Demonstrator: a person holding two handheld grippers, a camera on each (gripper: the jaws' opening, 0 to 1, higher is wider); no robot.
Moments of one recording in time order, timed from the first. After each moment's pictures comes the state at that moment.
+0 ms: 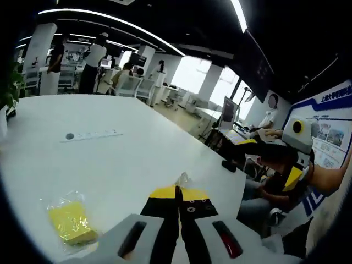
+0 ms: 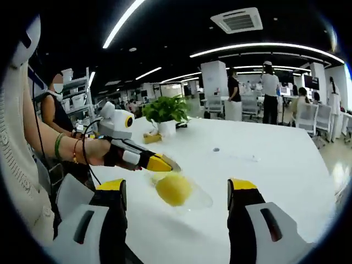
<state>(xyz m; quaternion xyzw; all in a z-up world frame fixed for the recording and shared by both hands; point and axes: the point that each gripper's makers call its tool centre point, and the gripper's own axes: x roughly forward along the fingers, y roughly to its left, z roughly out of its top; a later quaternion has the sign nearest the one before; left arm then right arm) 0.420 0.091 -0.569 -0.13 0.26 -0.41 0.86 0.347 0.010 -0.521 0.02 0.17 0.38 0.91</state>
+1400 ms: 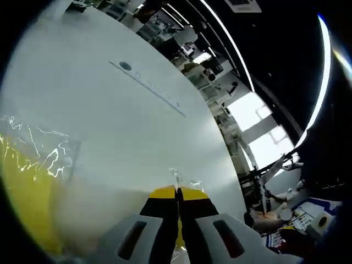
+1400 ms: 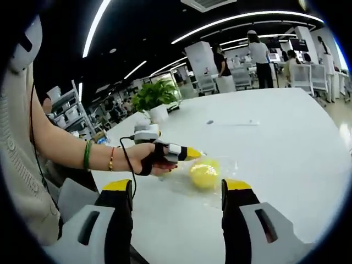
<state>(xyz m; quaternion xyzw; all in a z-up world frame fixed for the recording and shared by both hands) 0.532 0.097 -0.715 -0.36 0.37 -0.17 0.84 0.376 -0.004 -0.593 0.09 0.25 0.38 0.89</state>
